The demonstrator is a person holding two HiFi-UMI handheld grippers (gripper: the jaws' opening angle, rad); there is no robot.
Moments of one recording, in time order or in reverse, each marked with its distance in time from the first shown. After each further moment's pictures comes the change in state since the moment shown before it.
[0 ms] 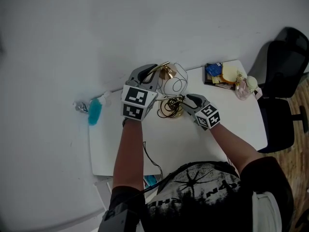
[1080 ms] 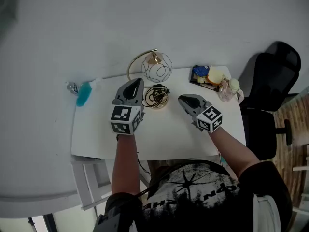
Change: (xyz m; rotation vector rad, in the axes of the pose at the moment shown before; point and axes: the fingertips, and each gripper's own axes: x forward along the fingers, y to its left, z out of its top) left arm -0.104 -0.066 -0.022 -0.280 -0.095 0.262; right arm -0.123 0.050 0.070 -0.142 -0.134 0.144
